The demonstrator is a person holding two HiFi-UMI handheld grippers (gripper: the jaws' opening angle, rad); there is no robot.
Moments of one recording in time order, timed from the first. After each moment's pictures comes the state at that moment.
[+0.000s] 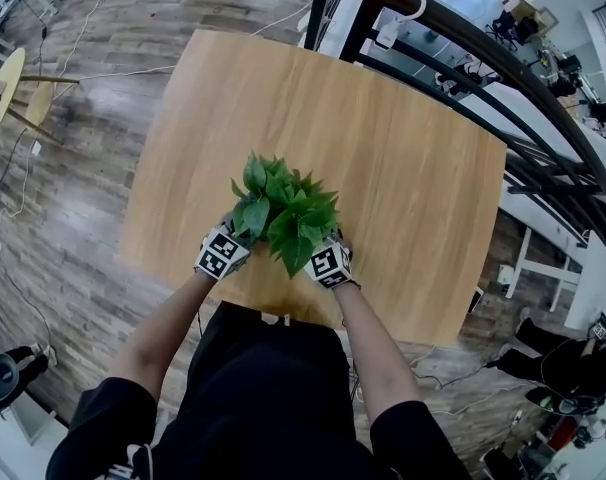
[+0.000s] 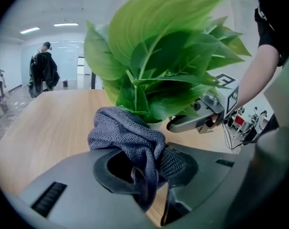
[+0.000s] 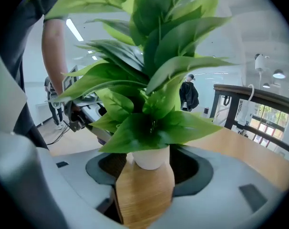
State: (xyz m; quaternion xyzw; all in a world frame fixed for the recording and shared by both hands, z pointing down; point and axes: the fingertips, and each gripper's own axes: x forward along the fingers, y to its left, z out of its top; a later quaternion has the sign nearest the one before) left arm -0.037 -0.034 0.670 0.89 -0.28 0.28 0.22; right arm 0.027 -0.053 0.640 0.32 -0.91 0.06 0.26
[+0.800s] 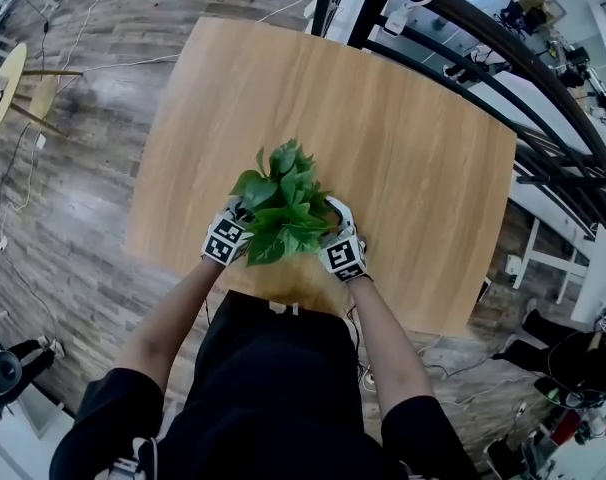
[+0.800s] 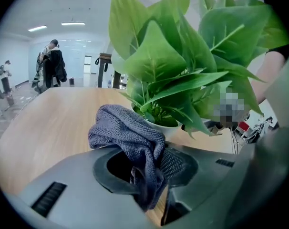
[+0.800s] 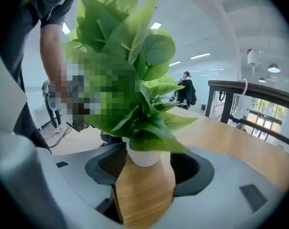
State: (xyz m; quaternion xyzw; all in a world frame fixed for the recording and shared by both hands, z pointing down) left arm -0.049 -0.047 0.674 0.88 -0.31 0.27 0.23; right arm 0.041 -0.043 0.643 0.33 -0.90 0.08 0.26
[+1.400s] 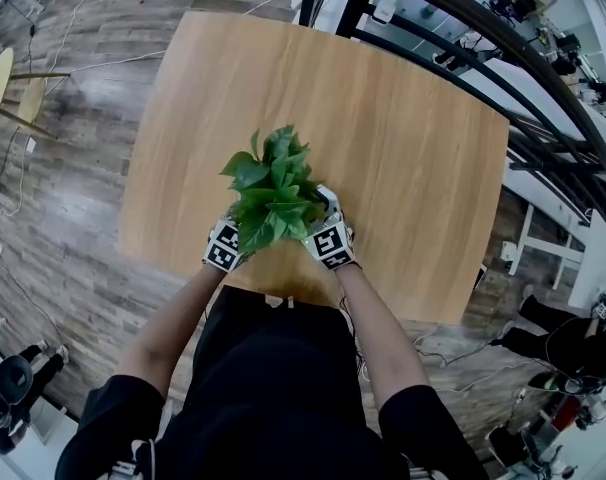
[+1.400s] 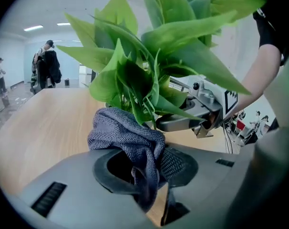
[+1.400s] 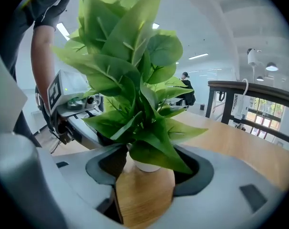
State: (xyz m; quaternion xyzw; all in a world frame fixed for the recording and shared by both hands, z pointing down) left arm -0.019 -0.021 0.664 0.89 -0.29 0.27 0.22; right arm 0.028 -0.053 0.636 0.34 -0.90 0.09 0.25
